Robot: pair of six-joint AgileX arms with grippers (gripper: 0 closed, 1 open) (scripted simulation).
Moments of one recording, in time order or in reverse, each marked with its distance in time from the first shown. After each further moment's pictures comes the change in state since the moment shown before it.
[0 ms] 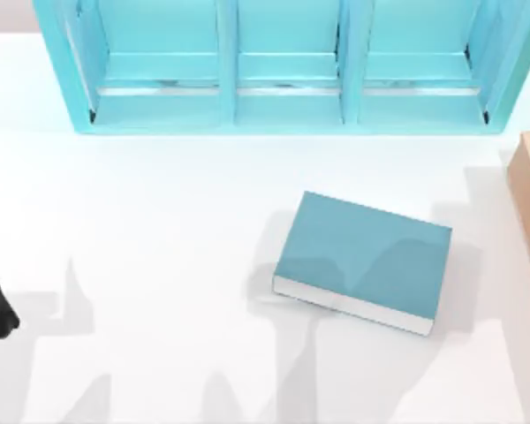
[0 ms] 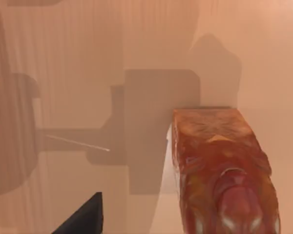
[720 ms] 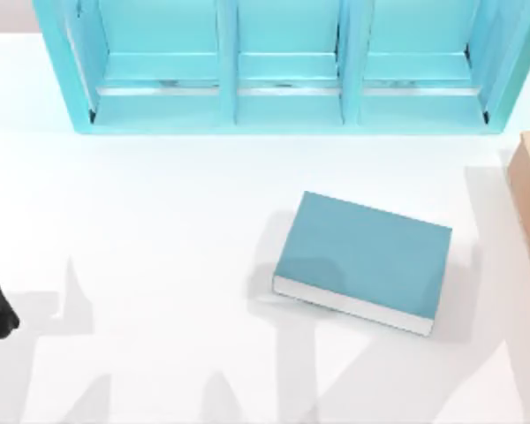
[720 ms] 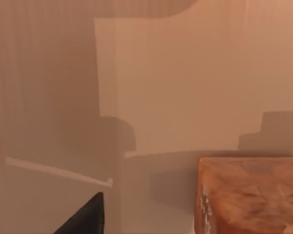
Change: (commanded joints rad) left arm 0.000 0.000 0.000 0.000 0.000 0.000; right arm 0.003 0.060 -0.195 0.245 0.000 0.004
